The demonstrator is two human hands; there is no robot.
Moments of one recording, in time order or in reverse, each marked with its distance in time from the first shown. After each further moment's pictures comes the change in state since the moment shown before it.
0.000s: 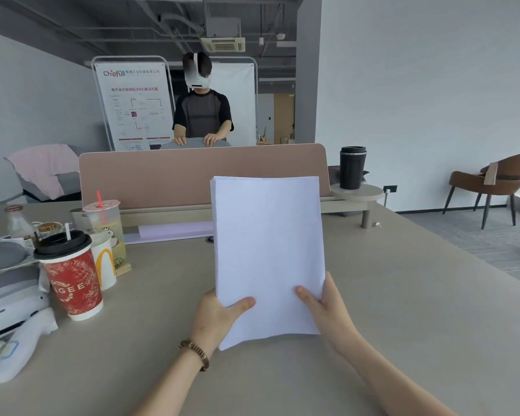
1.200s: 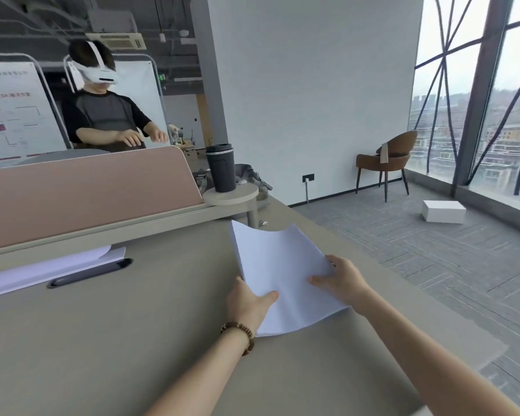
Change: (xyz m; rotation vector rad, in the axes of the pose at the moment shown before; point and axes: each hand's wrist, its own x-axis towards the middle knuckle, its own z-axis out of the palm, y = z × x) left_hand 0.034 0.035 0.373 0.356 -0.149 -0.086; right_hand 0.082 0.051 -0.353 -0.434 0.286 0.286
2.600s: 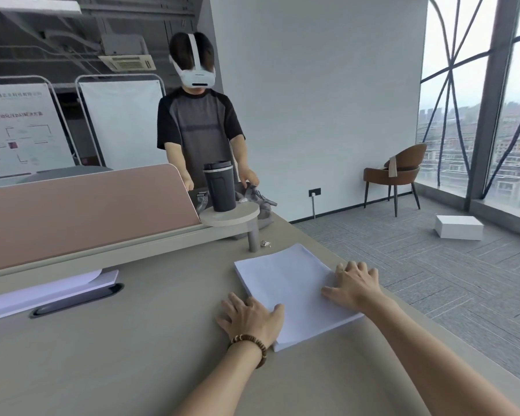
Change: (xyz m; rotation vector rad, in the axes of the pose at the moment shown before) left_hand 0.069 0.006 0.049 0.676 -0.065 -0.079; right_hand 0.081 0.002 -0.016 -0.976 0.056 -0.123
